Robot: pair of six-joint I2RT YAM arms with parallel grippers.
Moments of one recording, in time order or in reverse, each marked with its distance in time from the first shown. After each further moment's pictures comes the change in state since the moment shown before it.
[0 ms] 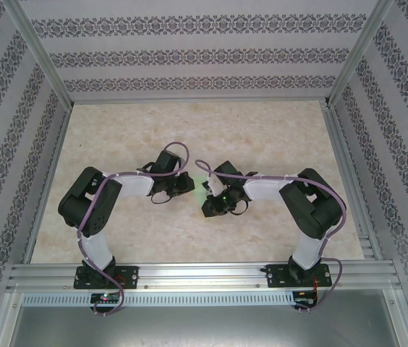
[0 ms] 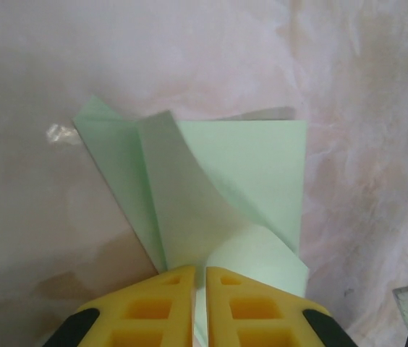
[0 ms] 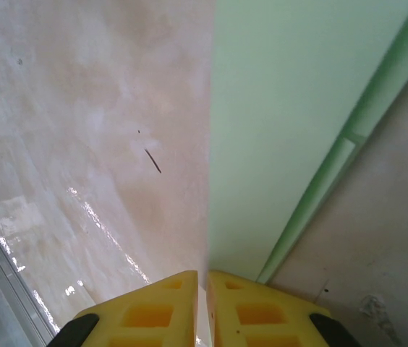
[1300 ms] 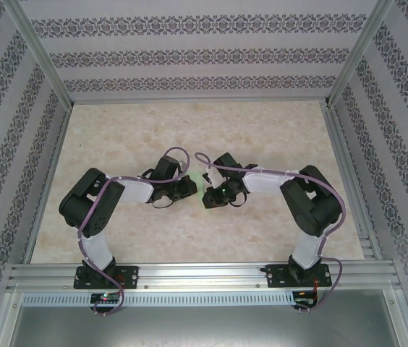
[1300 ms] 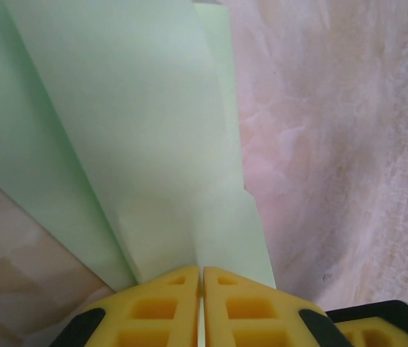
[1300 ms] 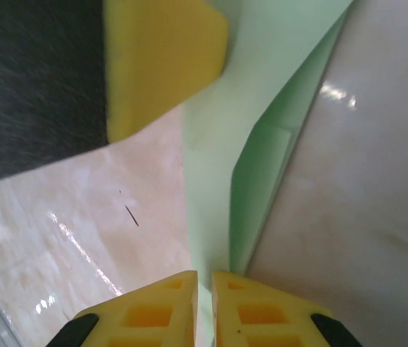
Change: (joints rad) left arm -0.026 0.014 -0.096 0.190 0.048 -0.066; right arm -0.037 0.002 0.085 -0.053 0.086 -0.048
